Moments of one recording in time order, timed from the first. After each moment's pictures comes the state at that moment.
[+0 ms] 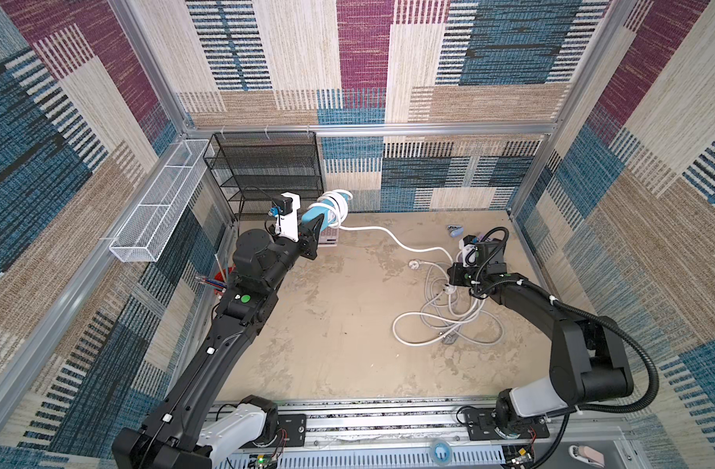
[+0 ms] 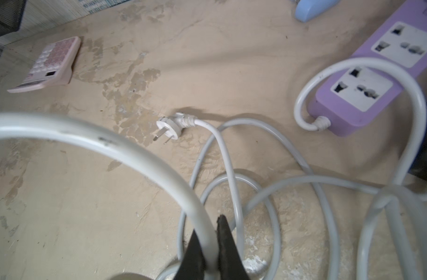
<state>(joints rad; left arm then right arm) -0.32 1.08 1.08 0.04 0.14 -0.07 0.10 1.52 0.88 -0.16 -0.21 0.24</state>
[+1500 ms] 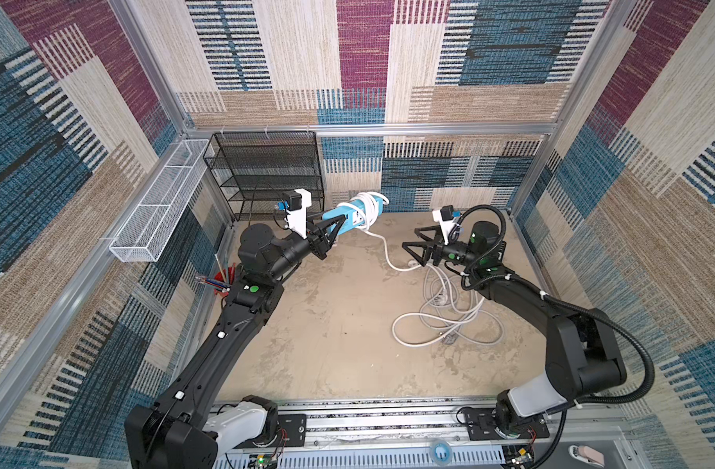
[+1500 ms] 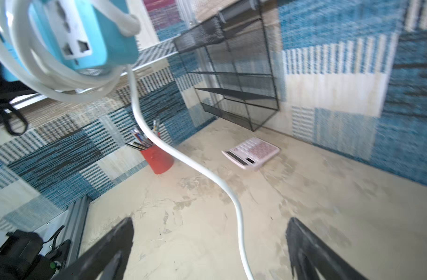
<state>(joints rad) -0.31 1.17 1.09 0.23 0.52 -0.27 0.25 1.58 1.01 0.53 -0.88 0.25</state>
